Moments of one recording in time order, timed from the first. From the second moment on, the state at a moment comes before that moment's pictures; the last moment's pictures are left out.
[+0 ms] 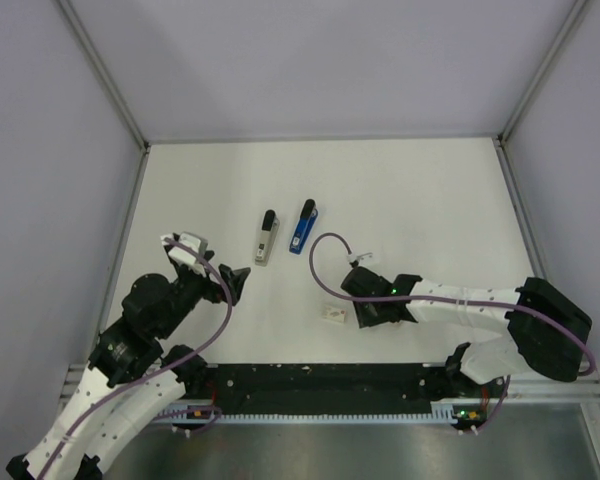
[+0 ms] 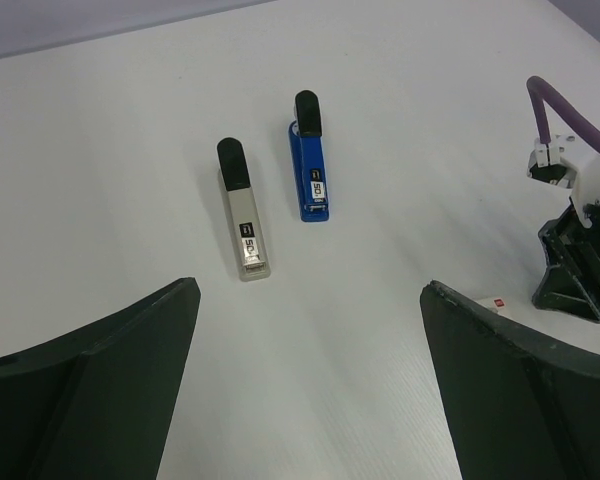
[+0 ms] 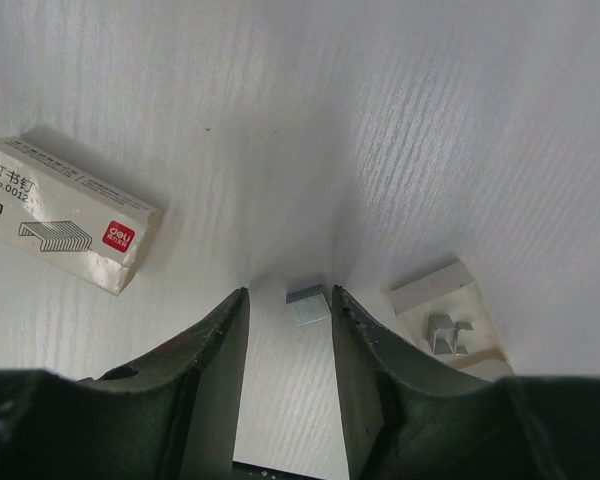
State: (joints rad) left arm -0.62 0.35 0.70 -0.52 -0.11 -0.13; right arm 1.01 1.36 0.68 -0.52 0.29 0.67
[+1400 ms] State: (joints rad) left arm -0.62 0.36 0.70 -0.52 -0.11 -0.13; right arm 1.00 1.20 0.69 -0.66 0.35 0.69
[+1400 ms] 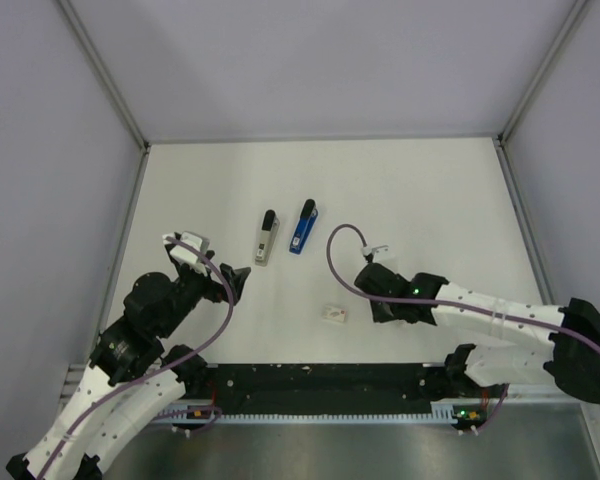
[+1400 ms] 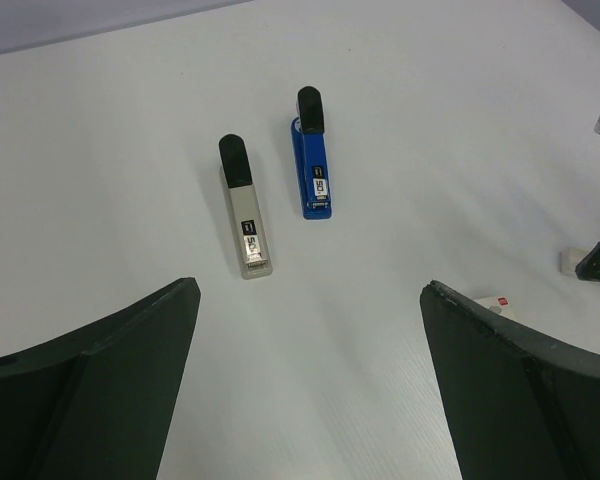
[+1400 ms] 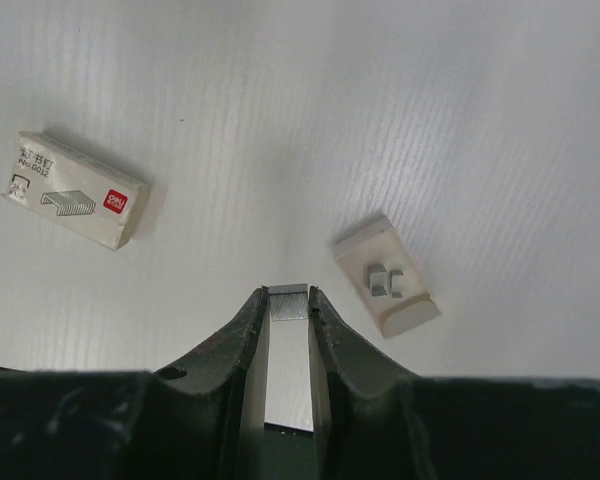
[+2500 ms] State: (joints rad) left arm -0.62 0.37 0.70 -0.52 -0.11 -0.13; right arm 0.88 1.15 0.60 -0.68 0.34 0.69
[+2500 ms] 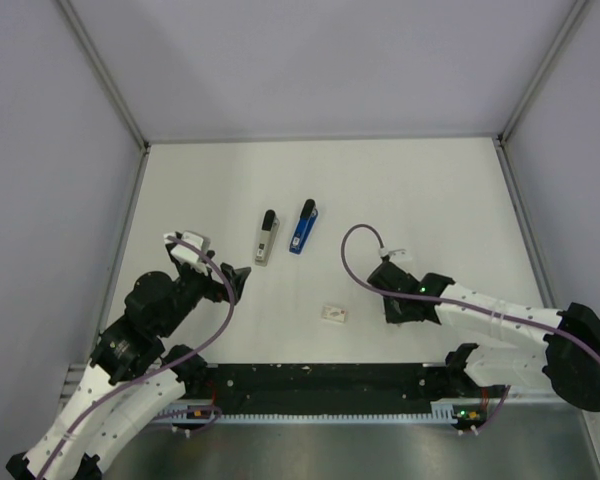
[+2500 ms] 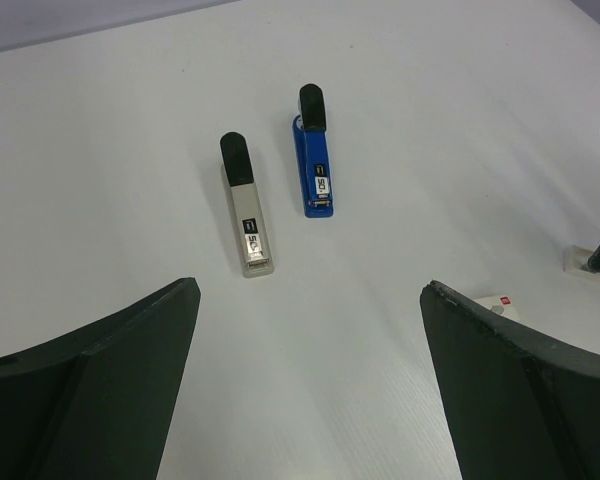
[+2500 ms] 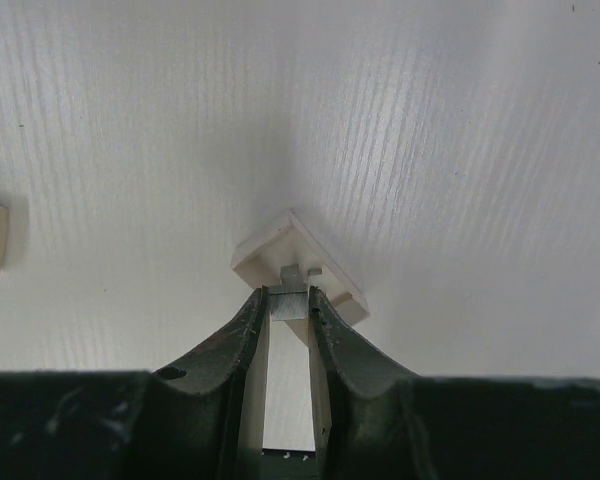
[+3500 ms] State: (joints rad) left arm -0.62 0.39 0.70 -0.52 -0.12 -0.13; right arm 0.85 1.16 0.58 -0.62 0.33 0.68
